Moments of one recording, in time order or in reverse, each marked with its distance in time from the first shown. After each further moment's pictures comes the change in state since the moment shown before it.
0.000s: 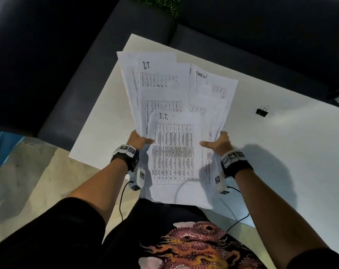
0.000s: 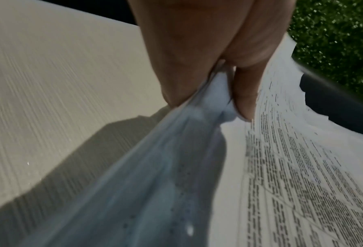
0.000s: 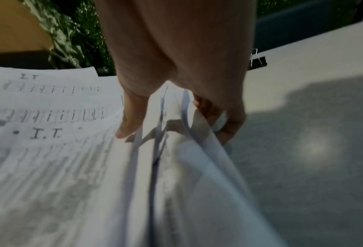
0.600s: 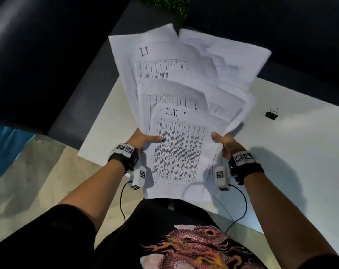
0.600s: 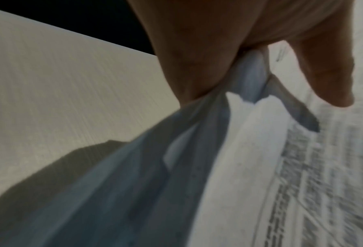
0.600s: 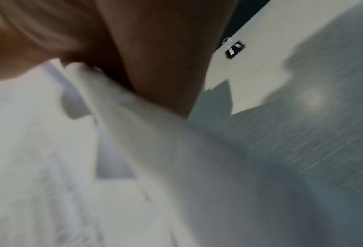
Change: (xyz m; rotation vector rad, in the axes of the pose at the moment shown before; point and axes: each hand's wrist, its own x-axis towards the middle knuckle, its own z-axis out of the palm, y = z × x) left_hand -0.021 0.014 -0.026 -0.219 -0.222 0.107; right_hand -0.033 -0.019 -0.022 0.788 -0.471 -0.143
